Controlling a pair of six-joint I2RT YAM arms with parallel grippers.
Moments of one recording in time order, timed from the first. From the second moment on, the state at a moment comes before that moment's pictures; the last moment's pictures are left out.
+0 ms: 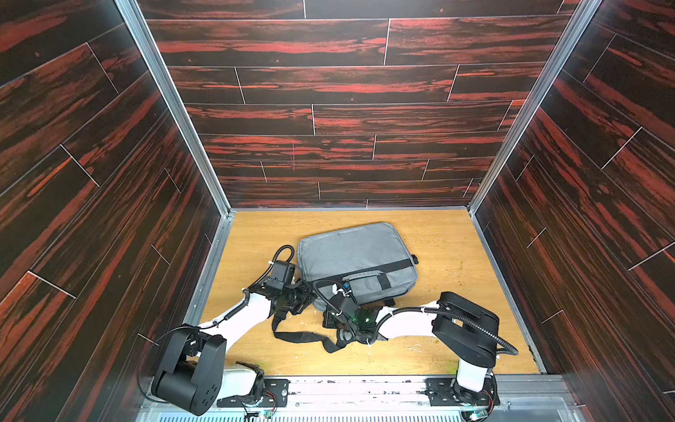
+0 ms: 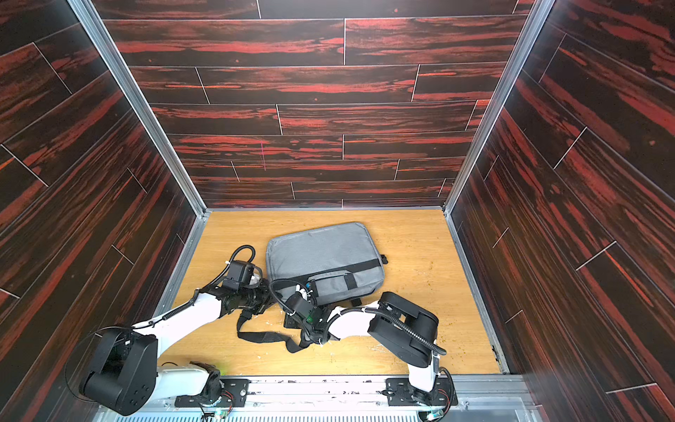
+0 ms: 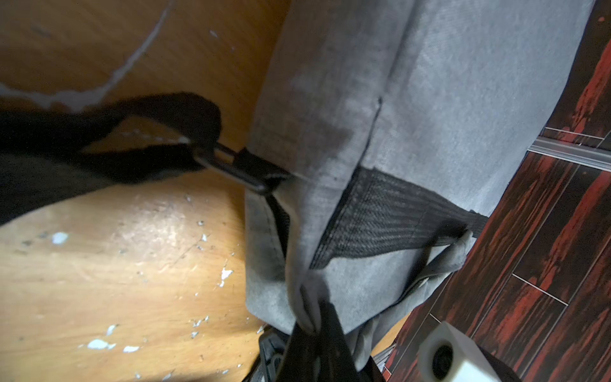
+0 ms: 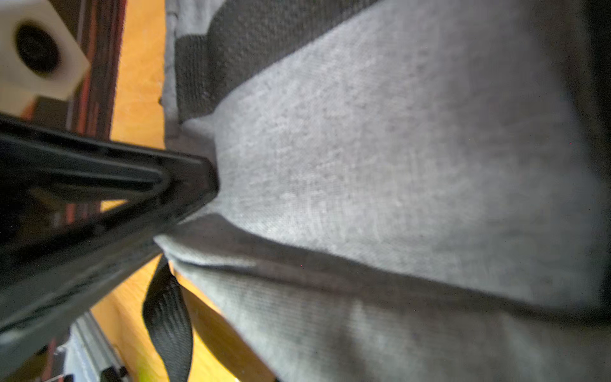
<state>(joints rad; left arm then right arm) -0.31 1.33 0.64 -0.27 0.44 -1.16 1.17 1.86 0.96 0.10 0.15 1.04</state>
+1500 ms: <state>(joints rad) -0.27 1.33 0.66 -0.30 0.42 -1.09 1.11 1.77 0.92 -0.09 0.10 0.84</state>
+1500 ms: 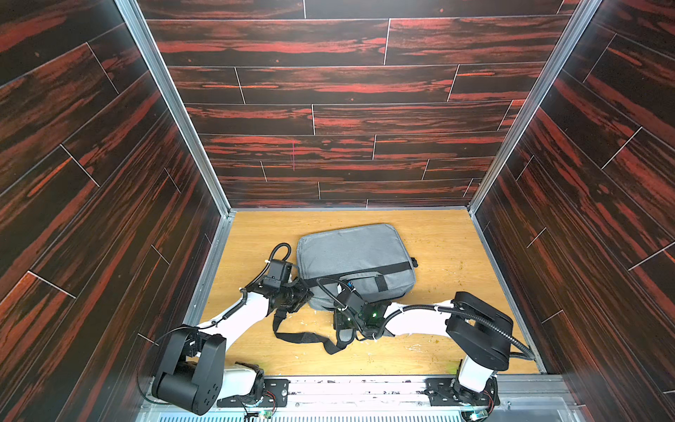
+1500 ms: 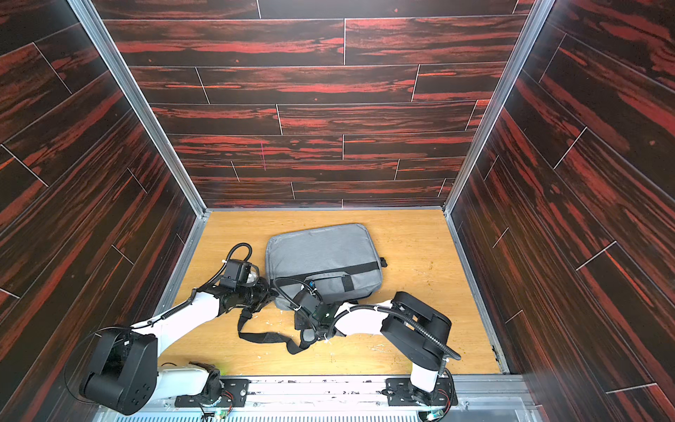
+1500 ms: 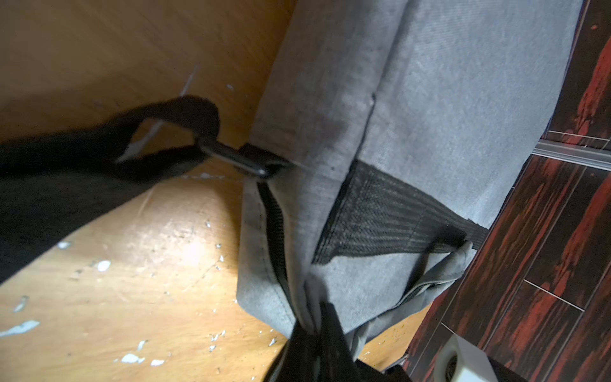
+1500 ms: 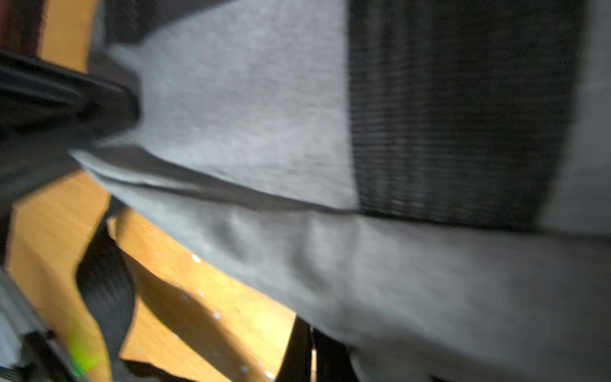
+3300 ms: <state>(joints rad) -0.18 1.33 0.71 -0.35 0.42 -1.02 0.38 1.52 0.87 -0.52 0.01 0.03</state>
